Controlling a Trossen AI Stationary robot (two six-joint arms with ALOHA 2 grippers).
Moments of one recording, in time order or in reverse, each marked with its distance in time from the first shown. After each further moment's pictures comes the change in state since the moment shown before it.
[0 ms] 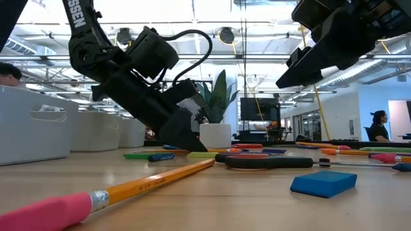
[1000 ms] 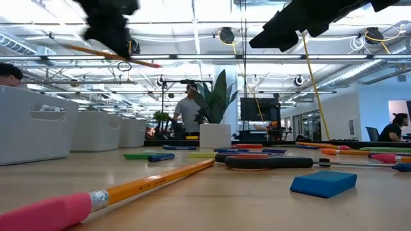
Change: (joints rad) left arm -0.043 -0.777 0.367 -1.474 -0.220 -0.570; right arm -0.024 -0.002 0.166 -0.075 0.071 -0.182
